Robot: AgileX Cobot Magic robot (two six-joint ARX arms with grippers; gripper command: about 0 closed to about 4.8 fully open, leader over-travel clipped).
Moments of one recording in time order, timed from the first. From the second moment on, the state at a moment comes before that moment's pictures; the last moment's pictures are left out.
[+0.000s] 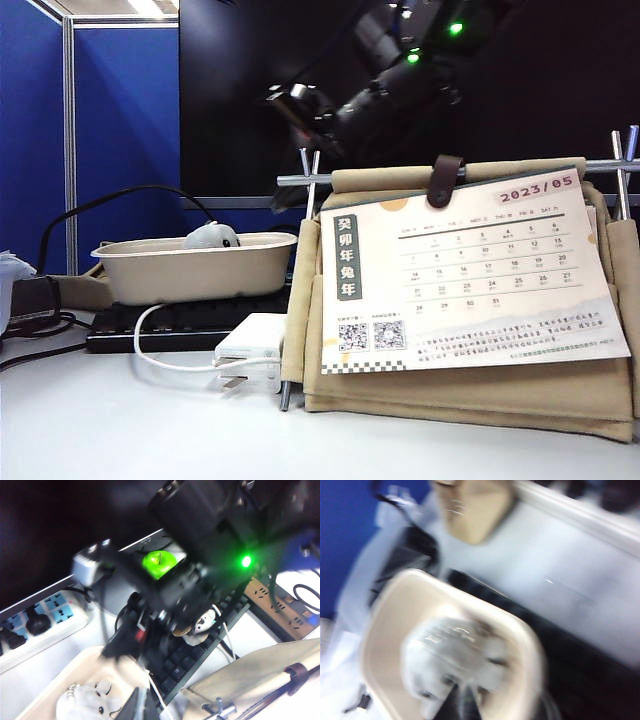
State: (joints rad) left arm -0.61 1.18 1.18 -0.42 0.11 0.13; right arm 0.50 1.96 1.55 -0.27 -0.56 0.24
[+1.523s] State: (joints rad) left arm -0.61 0.66 1.18 -0.78 -0.12 0.21; right arm 0.46 1.15 1.54 -1.03 -0.31 0.00
